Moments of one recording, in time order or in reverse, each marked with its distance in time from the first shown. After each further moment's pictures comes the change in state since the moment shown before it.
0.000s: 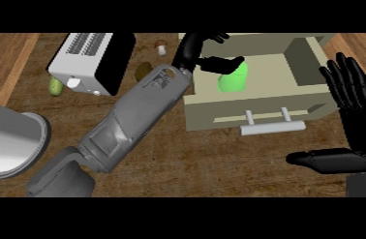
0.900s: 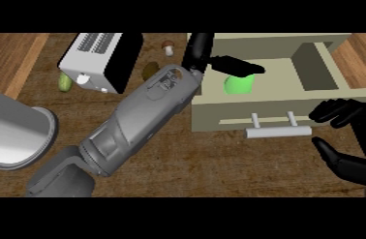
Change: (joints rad) left arm -0.003 0.000 -0.034 -0.129 0.115 0.115 -0.108; right arm 0.042 -0.060 -0.014 -0.084 -0.175 0.154 0.056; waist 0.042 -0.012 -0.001
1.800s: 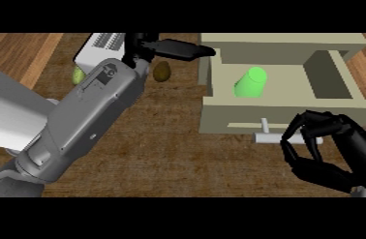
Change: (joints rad) left arm 0.205 0.248 0.130 -0.365 -0.005 -0.043 0.152; right arm 0.044 -0.024 0.168 -0.033 0.462 -0.057 0.010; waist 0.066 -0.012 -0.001
